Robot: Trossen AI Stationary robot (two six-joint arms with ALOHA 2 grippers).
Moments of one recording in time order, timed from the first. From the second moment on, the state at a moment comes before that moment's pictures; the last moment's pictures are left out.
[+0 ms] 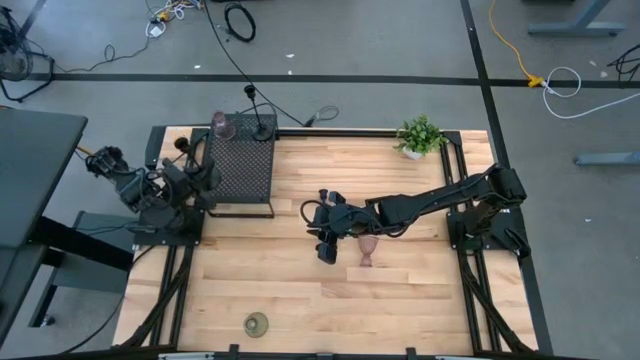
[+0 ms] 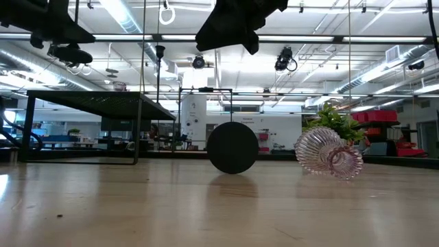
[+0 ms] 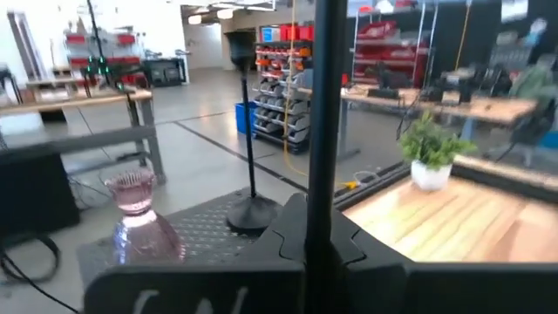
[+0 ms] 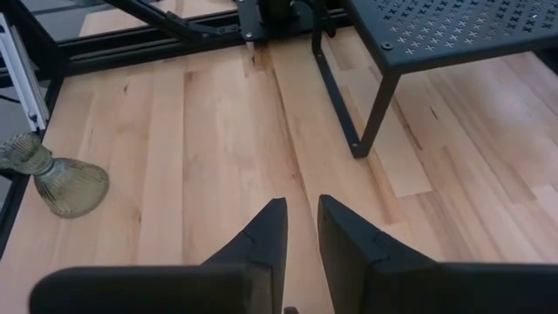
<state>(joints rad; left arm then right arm) -0.67 0.27 0.48 -0.70 -1.57 -0.53 0.19 1.74 1.33 -0.23 0.22 0.27</state>
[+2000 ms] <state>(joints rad) -0.57 0.35 0.37 -0.65 -1.57 -0.83 0.15 1.74 1.33 -0.21 0.18 0.22</state>
